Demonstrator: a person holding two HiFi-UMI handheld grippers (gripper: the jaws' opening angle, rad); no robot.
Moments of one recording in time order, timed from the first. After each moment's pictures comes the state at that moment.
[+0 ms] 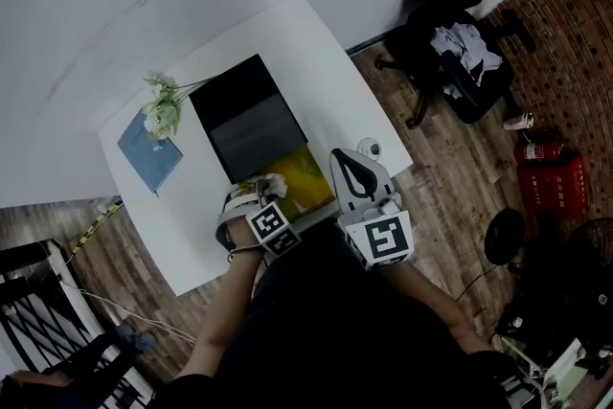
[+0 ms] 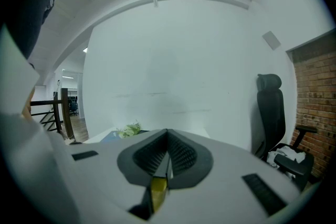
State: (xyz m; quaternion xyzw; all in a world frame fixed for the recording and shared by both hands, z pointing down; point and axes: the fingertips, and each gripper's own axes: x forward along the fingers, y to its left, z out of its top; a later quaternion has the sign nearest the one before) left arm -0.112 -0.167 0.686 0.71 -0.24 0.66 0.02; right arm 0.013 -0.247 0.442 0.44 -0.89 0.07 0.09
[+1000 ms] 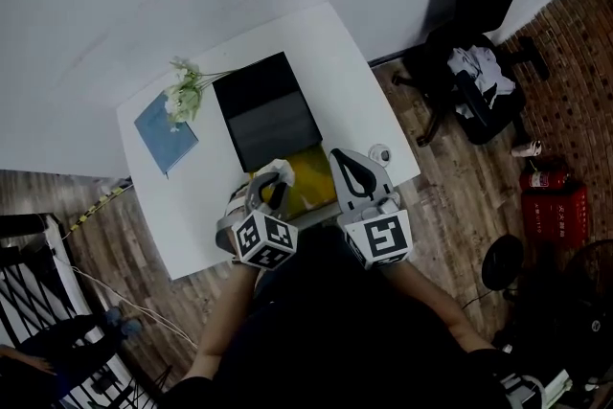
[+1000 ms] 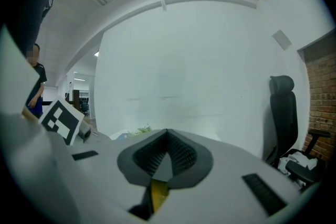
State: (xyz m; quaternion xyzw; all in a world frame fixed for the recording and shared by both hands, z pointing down) left arm -0.097 -0.181 0.567 0.78 -0.41 0.46 0.05; right arm -0.013 -0.232 0.432 0.39 -0.91 0.06 0.08
